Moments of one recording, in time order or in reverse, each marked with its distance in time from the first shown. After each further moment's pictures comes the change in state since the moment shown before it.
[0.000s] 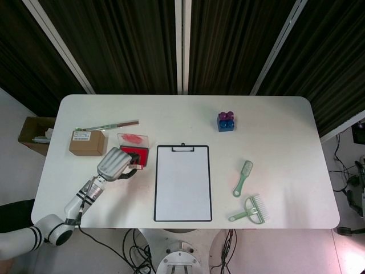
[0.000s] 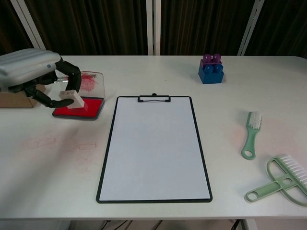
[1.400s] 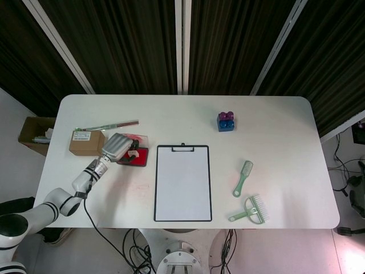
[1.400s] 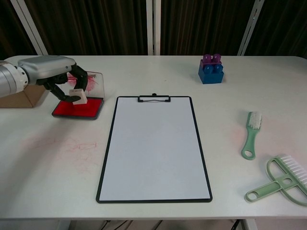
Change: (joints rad) left arm -0.171 -0.152 0.040 0.439 -0.045 -0.230 -0.297; right arm -0.012 0.000 0.005 -0.008 -0.005 0.034 -0.021
